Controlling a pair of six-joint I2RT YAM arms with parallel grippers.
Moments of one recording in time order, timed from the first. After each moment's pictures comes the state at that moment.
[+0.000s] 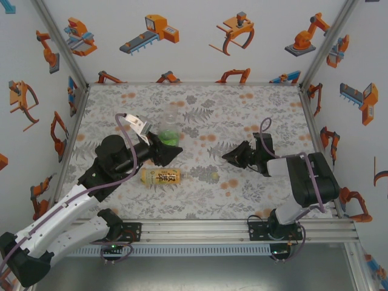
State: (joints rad) left arm -0.75 0.80 0.74 0.00 0.23 -0.31; right arm 0.19 1.61 0.48 0.45 -0.60 1.02
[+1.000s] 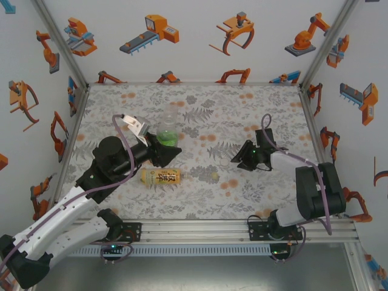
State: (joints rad) left arm -0.76 0.77 0.74 -0.01 0.22 -0.31; right arm 0.20 1.47 0.66 -0.20 -0.31 0.74
